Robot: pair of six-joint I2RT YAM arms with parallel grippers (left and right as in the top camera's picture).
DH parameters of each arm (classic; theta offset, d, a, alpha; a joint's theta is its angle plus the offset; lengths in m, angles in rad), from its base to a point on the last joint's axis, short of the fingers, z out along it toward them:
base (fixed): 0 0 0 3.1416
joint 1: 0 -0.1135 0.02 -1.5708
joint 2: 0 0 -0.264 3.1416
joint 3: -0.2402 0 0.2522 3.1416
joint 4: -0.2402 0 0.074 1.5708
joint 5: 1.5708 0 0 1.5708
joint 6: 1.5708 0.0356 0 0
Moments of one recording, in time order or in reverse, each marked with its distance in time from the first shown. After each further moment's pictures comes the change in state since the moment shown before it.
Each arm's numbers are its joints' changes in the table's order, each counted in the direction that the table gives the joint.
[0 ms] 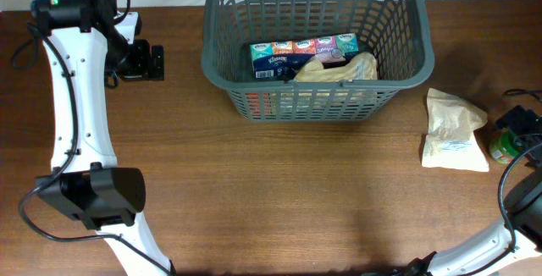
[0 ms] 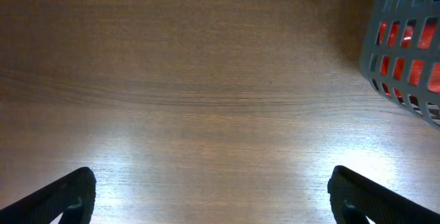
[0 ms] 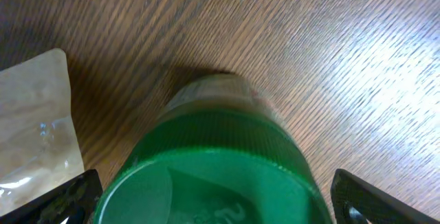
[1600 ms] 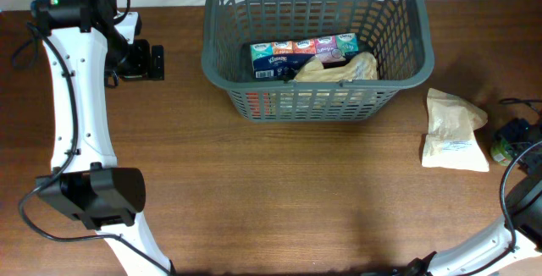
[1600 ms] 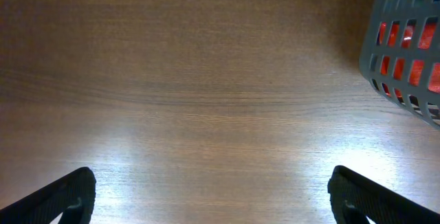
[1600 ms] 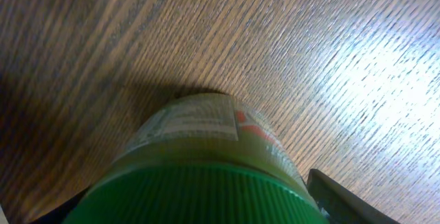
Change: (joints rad) left arm 0.000 0.000 0.000 0.000 0.000 0.000; right arm 0.000 0.000 0.129 0.165 0.064 0.023
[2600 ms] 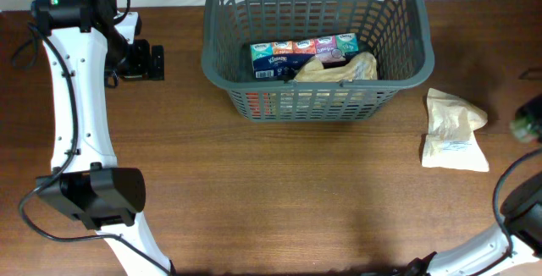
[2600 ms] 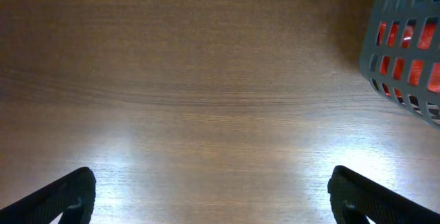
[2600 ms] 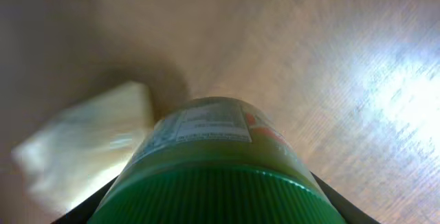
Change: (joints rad) left arm 0.000 0.000 0.000 0.000 0.000 0.000; right arm -0.006 0.054 -0.298 -0.248 -0.136 0.020
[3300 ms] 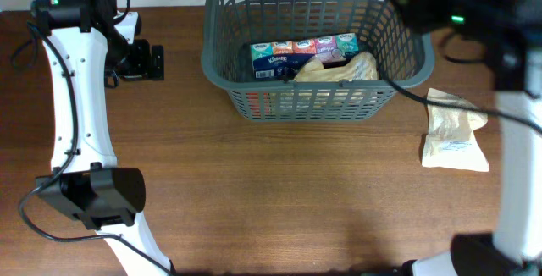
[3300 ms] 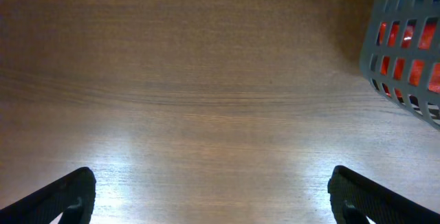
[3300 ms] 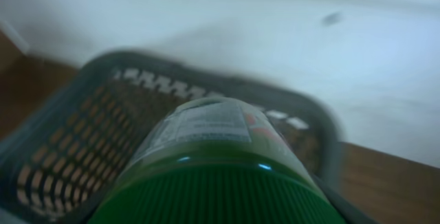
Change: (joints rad) left arm 0.000 0.000 0.000 0.000 0.000 0.000; right arm -0.809 0.298 -0.458 0.007 -0.236 -0.420
